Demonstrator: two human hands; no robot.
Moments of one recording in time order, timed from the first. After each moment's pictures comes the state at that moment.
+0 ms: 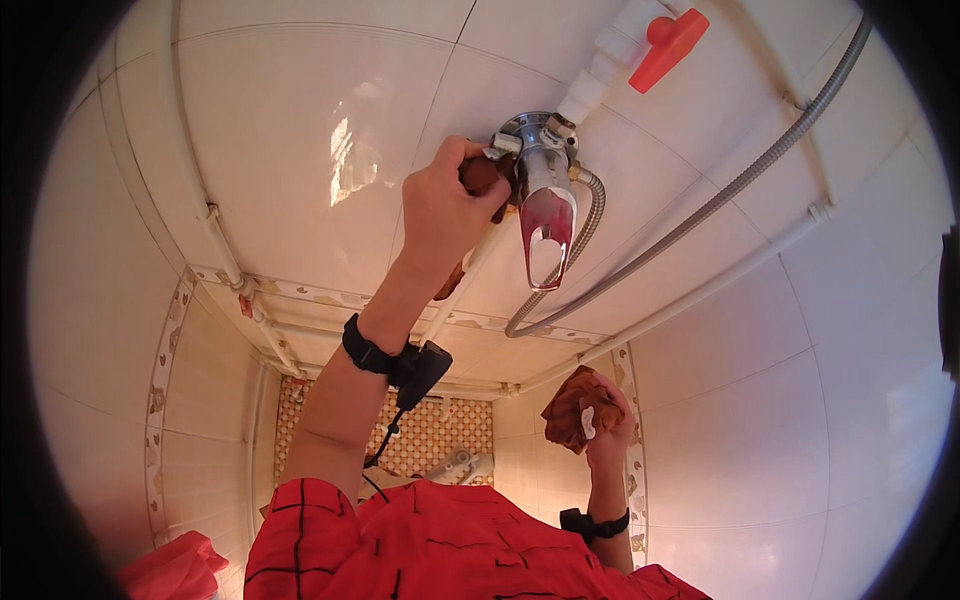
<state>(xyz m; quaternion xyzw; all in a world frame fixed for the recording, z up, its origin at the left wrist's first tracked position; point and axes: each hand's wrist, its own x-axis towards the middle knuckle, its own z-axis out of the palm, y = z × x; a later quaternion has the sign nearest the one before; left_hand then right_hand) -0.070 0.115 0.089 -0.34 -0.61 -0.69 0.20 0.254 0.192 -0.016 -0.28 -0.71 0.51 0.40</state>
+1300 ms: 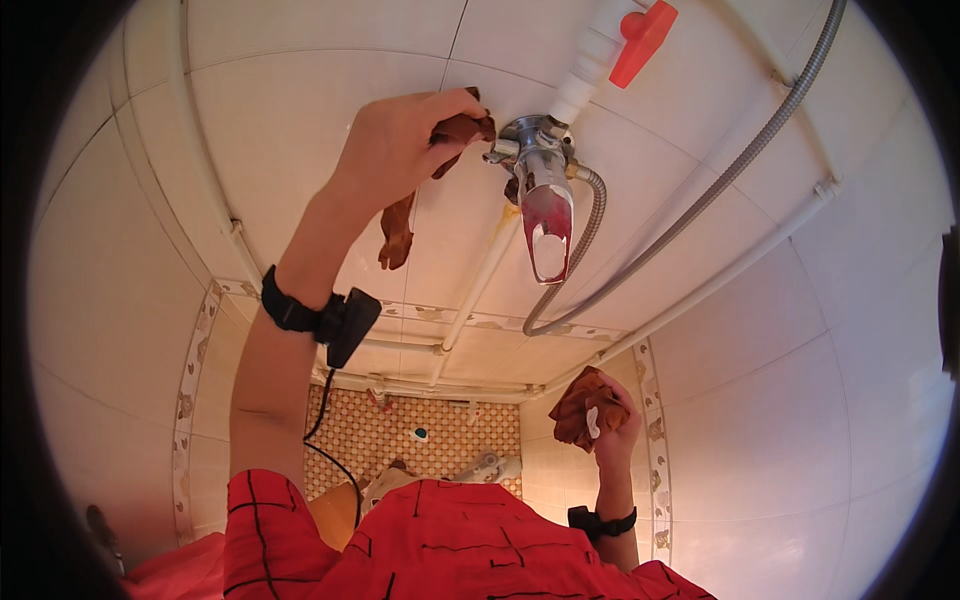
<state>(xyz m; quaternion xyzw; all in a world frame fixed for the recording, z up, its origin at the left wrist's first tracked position) -0.112 0.049 0.161 -0.56 -0.63 -0.48 0.24 0.254 0.178 -0.021 -0.28 -0.72 0.51 0.39</state>
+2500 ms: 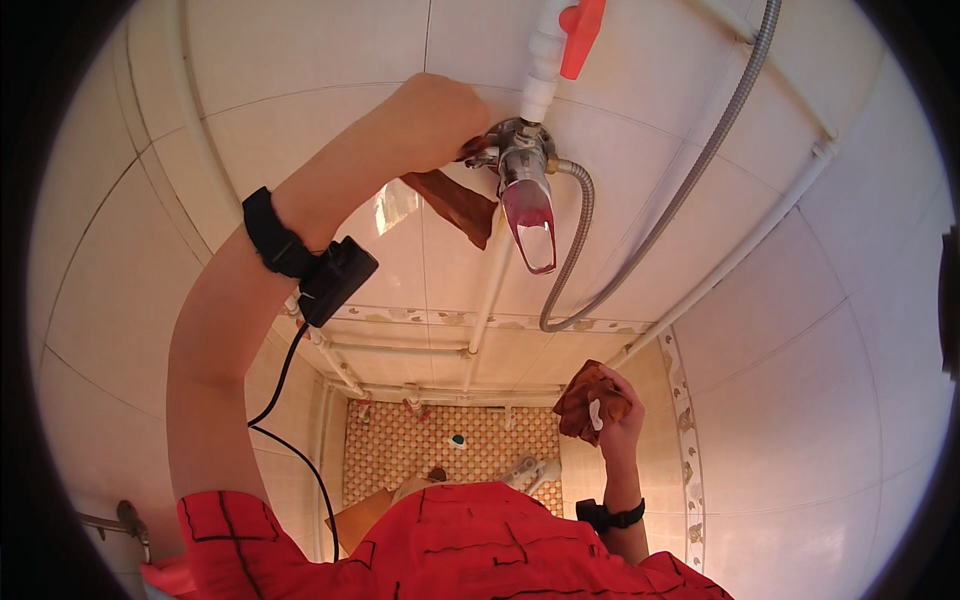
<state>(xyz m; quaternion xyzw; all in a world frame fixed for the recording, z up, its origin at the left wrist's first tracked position) -0.096 0.085 0.227 -0.62 -0.74 0.02 0.27 0.252 0.176 -0.044 -0.26 -0.69 0.55 0.41</state>
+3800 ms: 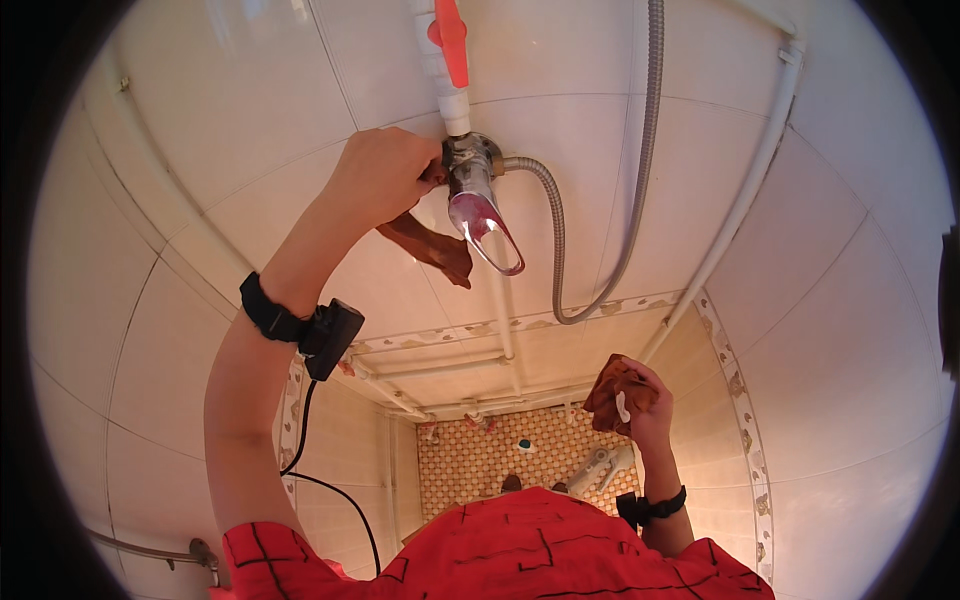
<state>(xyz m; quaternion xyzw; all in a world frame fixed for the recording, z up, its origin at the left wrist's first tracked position) -0.075 0.090 0.232 -0.60 -0.76 -0.05 0.25 0.263 0.179 -0.067 -0.28 -0.63 0.59 0.42</state>
